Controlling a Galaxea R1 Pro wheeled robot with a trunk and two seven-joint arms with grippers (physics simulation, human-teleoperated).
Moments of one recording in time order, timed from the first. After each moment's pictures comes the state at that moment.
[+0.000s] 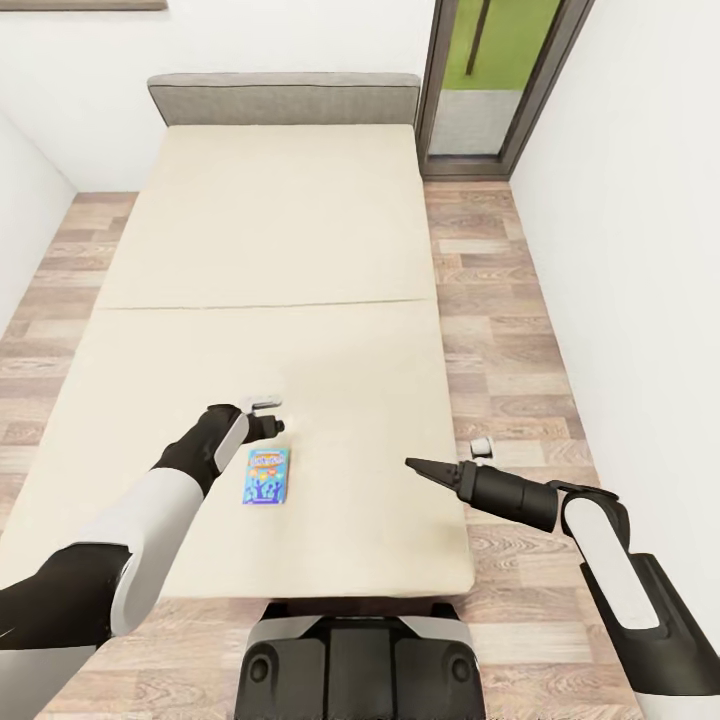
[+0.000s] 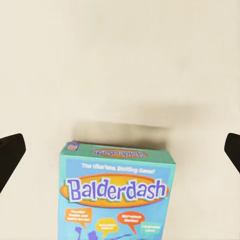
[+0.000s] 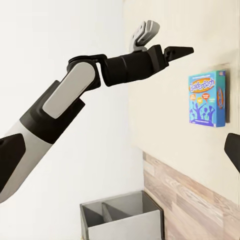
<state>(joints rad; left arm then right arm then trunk) -1.12 -0.01 -0.04 -0.49 0.20 0.61 0.12 -0.47 -0.19 0.05 -1.58 -0.97 1.04 0.51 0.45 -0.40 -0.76</state>
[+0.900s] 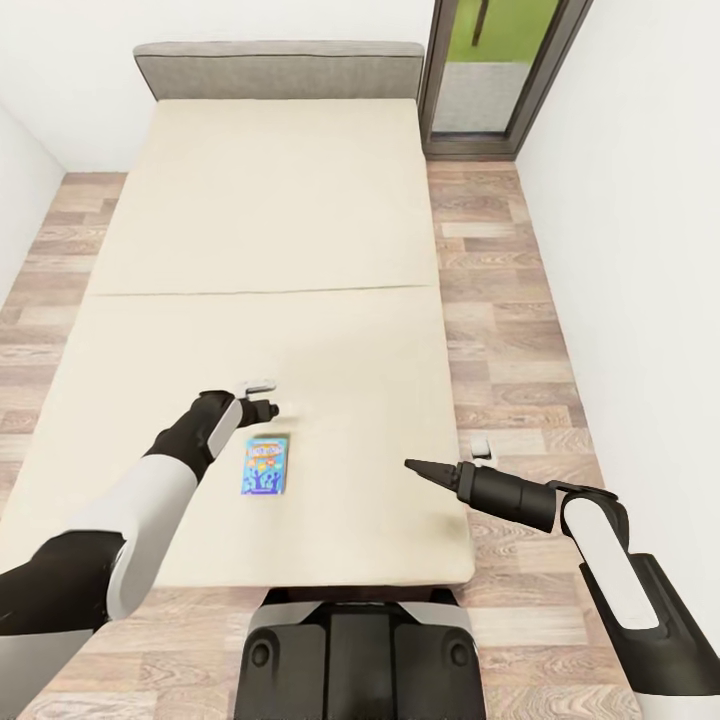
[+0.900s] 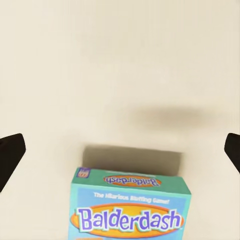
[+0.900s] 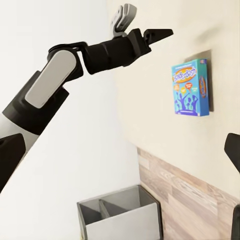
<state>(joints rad) -1.16 0.01 -0.04 -0.50 0.20 0.60 0.12 -0.47 -0.19 0.06 -1.58 -0.97 1.04 0.47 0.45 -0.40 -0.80</state>
